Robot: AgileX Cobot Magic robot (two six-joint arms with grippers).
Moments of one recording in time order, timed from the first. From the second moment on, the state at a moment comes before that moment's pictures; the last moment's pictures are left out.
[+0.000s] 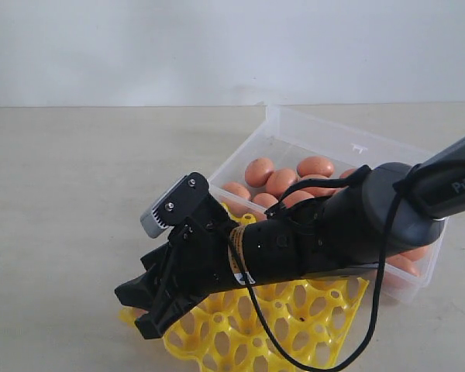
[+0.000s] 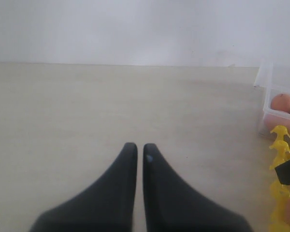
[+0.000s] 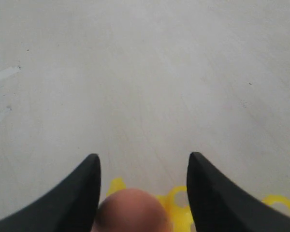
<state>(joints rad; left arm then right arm) -0.09 0.00 0.00 -0.12 0.30 0.07 0.63 1.98 -0.88 -0.93 -0.66 0.76</state>
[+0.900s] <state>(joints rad) -0.09 0.00 0.00 -0.12 0.30 0.07 0.63 1.74 -0.88 -0.89 -0.48 0.65</state>
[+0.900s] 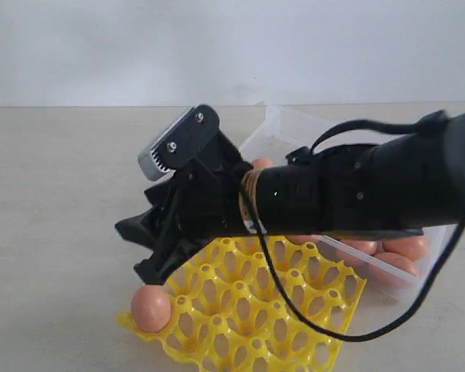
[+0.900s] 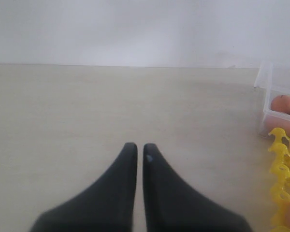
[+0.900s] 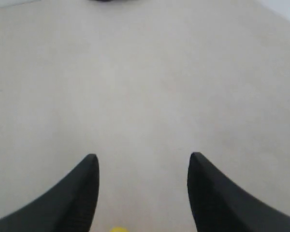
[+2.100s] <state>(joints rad) -0.09 0.00 0.00 -0.12 0.30 0.07 0.07 1.86 -1.47 0.14 1.22 -0.47</state>
